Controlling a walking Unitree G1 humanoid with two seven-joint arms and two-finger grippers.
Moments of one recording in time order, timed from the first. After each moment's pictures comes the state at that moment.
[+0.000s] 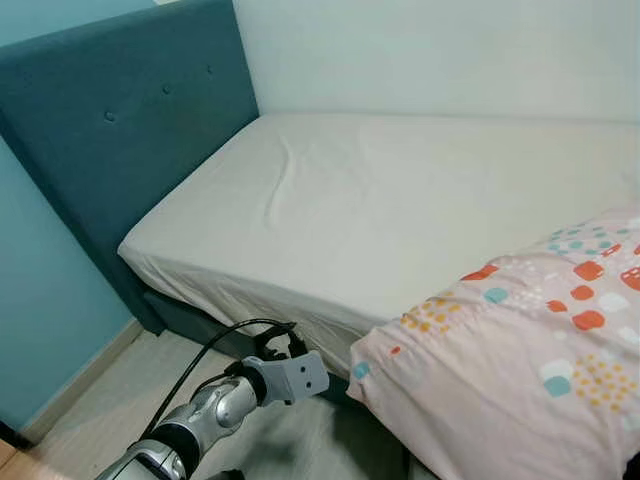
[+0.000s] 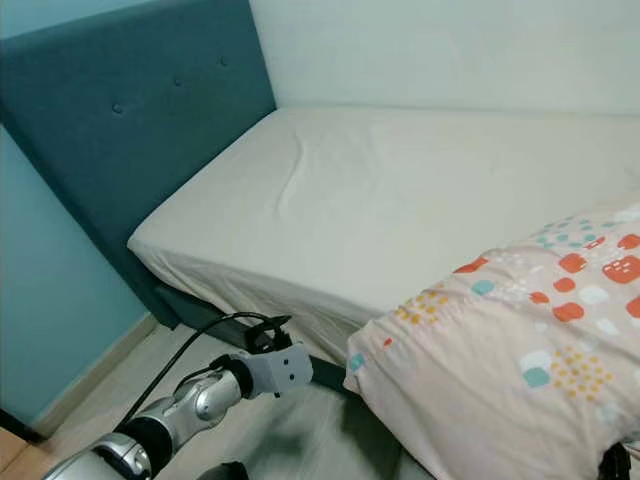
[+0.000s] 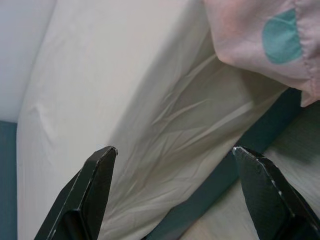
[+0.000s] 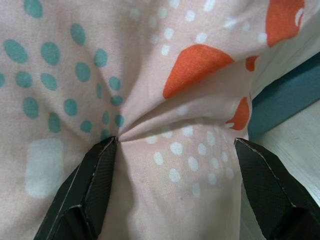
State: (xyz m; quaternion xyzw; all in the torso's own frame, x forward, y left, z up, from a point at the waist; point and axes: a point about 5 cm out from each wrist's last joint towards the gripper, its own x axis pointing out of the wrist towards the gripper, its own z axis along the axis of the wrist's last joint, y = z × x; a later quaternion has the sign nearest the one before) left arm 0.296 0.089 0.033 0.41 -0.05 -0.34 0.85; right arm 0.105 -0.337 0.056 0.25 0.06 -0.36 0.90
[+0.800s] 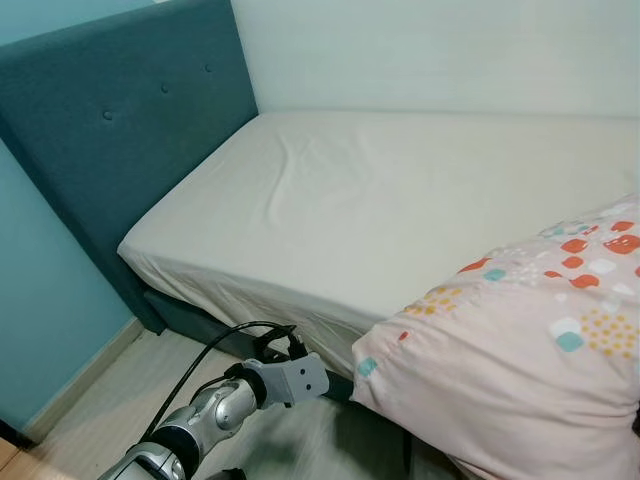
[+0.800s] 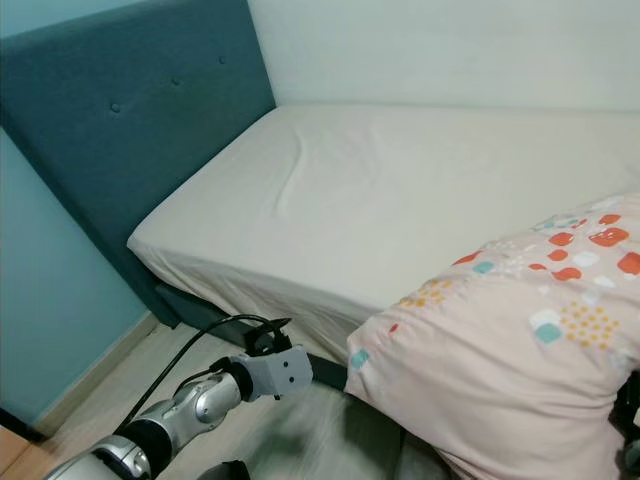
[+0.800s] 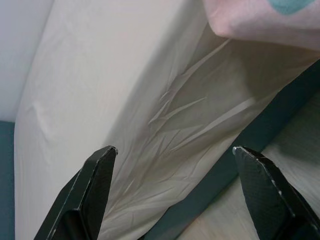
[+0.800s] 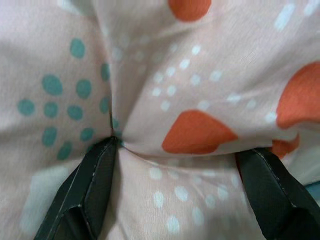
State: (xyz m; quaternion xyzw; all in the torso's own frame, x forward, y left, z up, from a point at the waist) left arm 0.295 0.089 0.032 0.40 -0.05 -0.34 0.85; right arm 0.164 -0.382 0.094 0.13 0.00 -0.35 0.93
